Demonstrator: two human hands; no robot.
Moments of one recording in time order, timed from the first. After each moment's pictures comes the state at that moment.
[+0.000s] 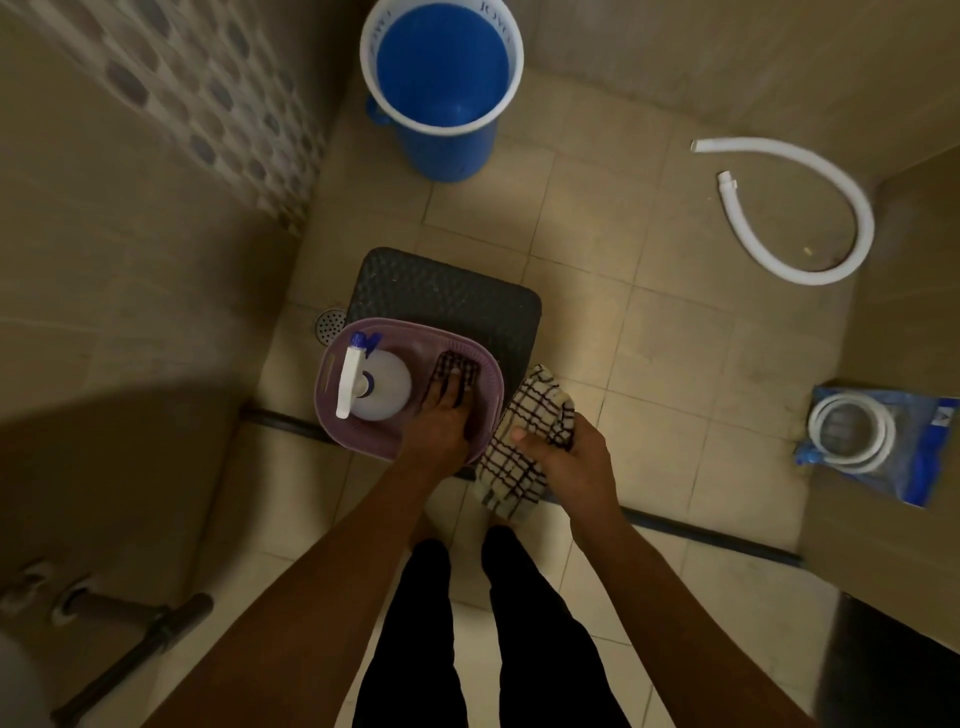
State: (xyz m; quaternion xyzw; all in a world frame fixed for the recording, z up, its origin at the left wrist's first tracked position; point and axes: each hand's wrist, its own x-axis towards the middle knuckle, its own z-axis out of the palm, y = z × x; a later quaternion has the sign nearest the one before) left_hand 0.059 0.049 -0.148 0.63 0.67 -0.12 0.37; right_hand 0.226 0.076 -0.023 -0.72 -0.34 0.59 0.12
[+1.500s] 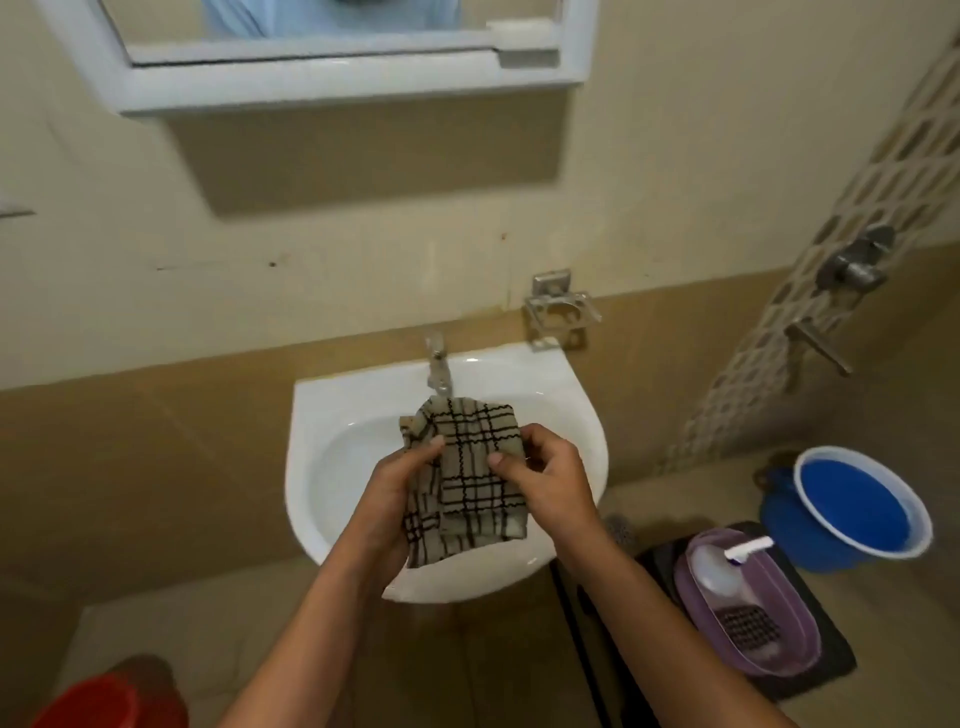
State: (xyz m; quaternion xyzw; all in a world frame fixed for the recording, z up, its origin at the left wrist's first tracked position) left_hand -0.001 -0.450 0.302 -0.10 0.55 0.79 0.24; right_hand 0.012 -0.281 0.283 -0.11 -0.74 0.67 0.01
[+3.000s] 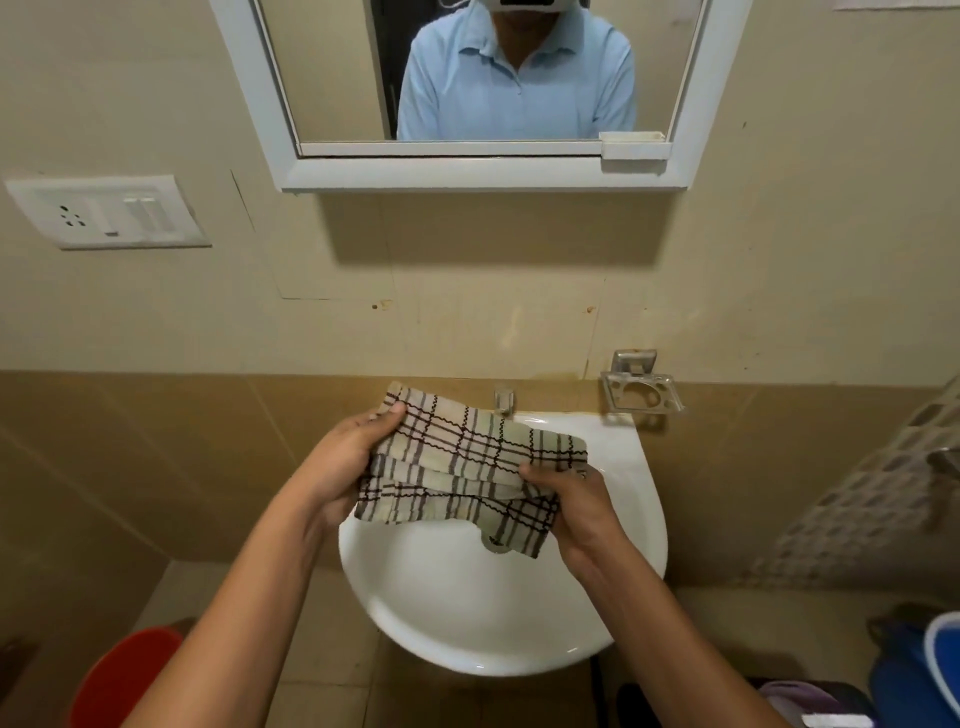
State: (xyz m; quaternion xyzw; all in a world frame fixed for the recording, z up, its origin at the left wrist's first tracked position) left_hand -0.053 -0.510 0.374 -0.14 0.63 0.76 0.12; right_hand -0.056 -0.282 0.313 -0.13 -0.56 0.81 -0.13
